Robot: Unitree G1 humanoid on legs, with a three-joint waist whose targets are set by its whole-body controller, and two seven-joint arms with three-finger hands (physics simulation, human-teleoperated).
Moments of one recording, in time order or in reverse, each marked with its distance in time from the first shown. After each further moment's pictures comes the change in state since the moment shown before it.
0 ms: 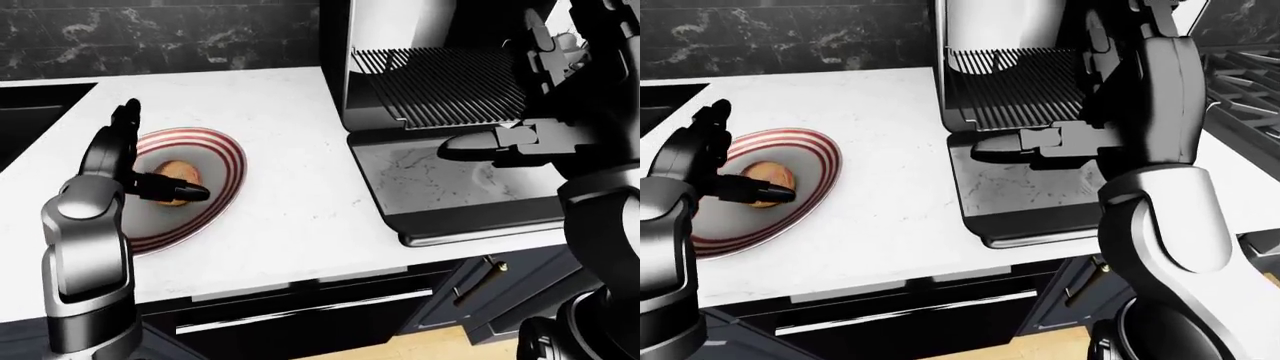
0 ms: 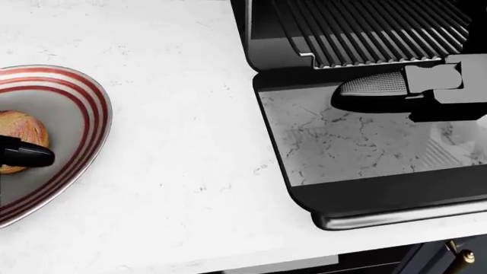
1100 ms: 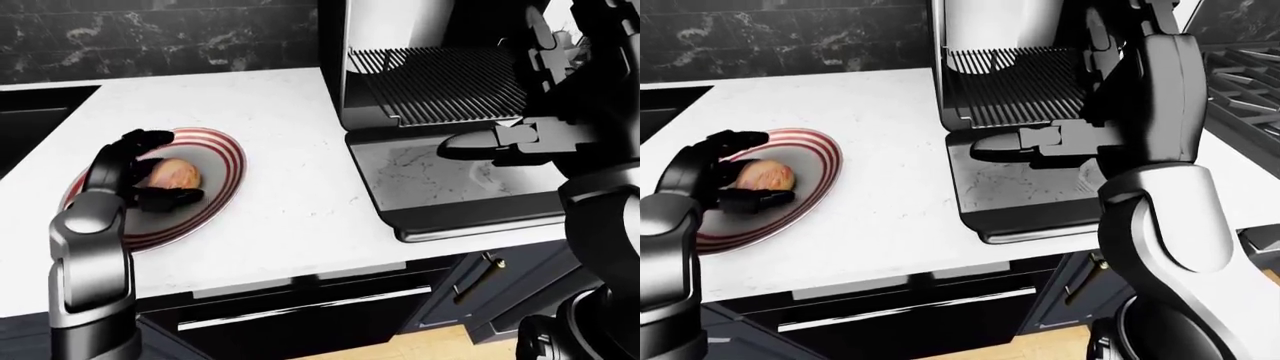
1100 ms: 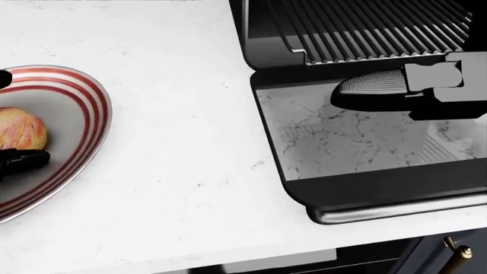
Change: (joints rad) left arm 0.072 -0.014 0.018 0.041 0.018 -0.071 0.022; right arm -0.010 0.001 0.000 -0.002 -0.004 0.011 -0.001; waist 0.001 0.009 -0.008
